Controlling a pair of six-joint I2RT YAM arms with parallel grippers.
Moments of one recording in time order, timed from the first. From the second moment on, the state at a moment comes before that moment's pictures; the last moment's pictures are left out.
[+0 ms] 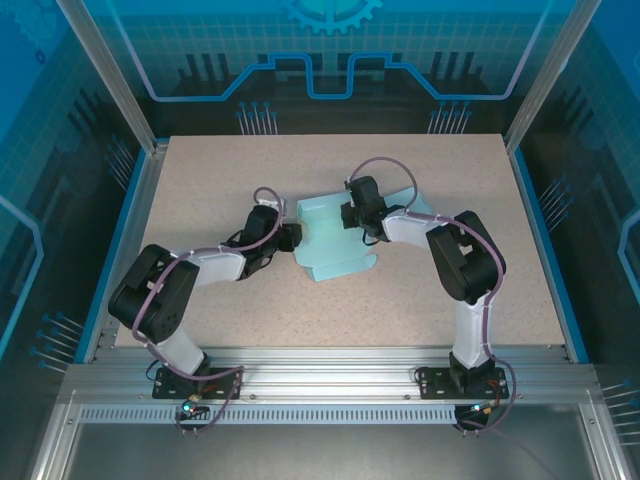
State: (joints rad) left arm -0.42 1.66 0.73 0.29 -0.02 -0.38; right arm 0.51 2.00 1.24 -0.02 0.15 0.25
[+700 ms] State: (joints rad) left arm -0.44 1.79 0.88 0.36 -0.08 -0.29; right arm 0.51 2.00 1.24 -0.02 0.14 0.25
